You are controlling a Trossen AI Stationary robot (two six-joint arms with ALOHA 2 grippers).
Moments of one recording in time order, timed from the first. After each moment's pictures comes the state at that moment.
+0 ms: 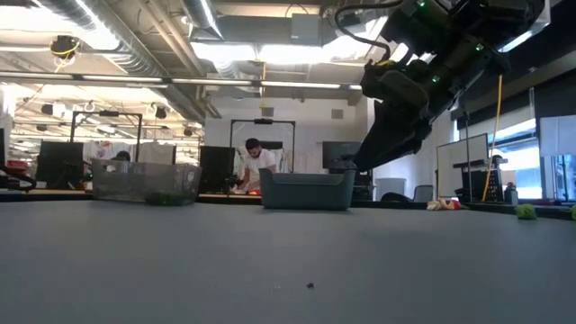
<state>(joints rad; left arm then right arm) -0.91 1.71 0.94 -0.84 0.16 -0.26 0.04 1.47 0.71 -0.01 0.16 0.39</state>
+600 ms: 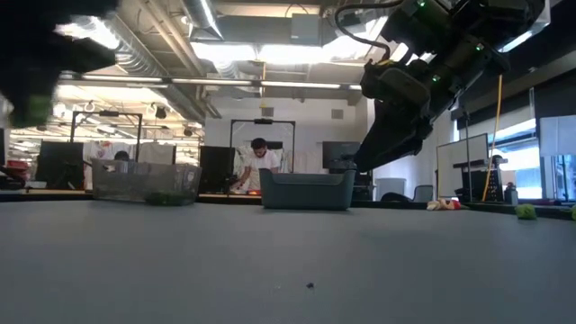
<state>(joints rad) -0.56 1.34 0.94 -1.00 -0.21 -0.46 0.04 1.47 0.71 0.00 0.14 0.41</state>
